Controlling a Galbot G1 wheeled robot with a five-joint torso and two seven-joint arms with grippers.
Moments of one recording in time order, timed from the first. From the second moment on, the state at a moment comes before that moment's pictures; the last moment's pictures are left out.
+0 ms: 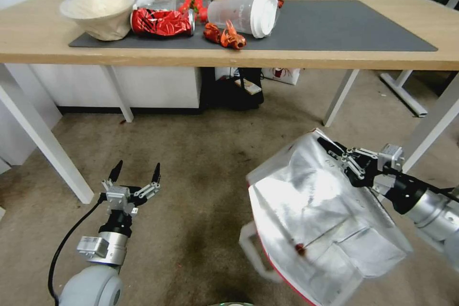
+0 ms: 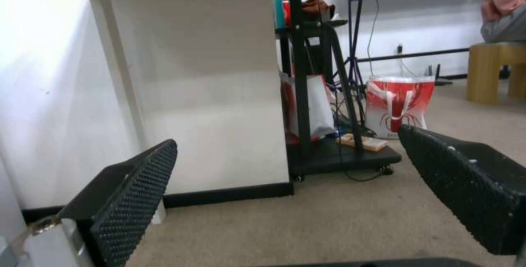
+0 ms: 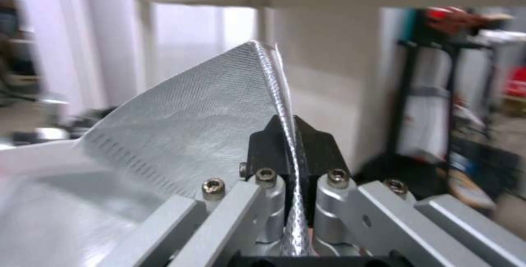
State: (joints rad) left arm 1.65 -1.25 -0.59 -2.05 -0.27 -0.26 -0.02; right arm -1.66 0.78 0.96 2.21 0.88 -0.08 -0.63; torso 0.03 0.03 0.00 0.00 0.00
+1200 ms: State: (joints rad) left arm 1.67 -1.25 -0.59 -2.10 -0.34 -0.29 -0.03; right arm -1.66 0.74 1.08 2.23 1.15 -0.21 -1.04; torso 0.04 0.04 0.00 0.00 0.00
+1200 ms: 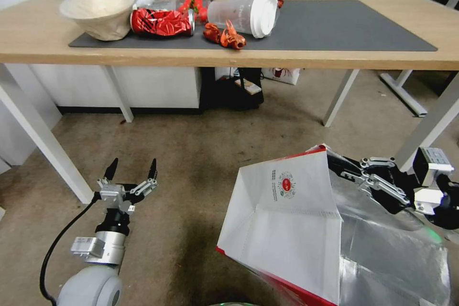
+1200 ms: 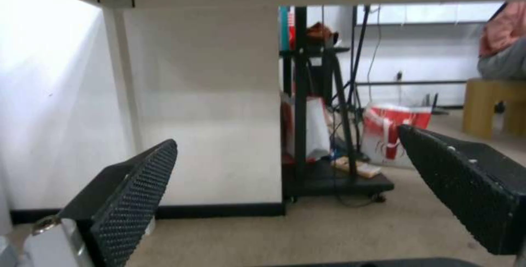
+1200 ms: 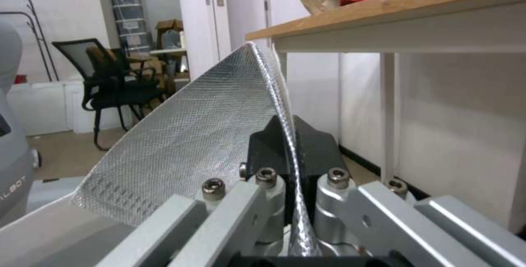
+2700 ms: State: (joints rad) left arm 1.72 -1.25 -0.61 -2.19 -0.25 -0.13 -0.10; right arm -1.66 0.76 1.08 2.23 1.13 -0.20 -1.05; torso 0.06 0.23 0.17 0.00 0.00
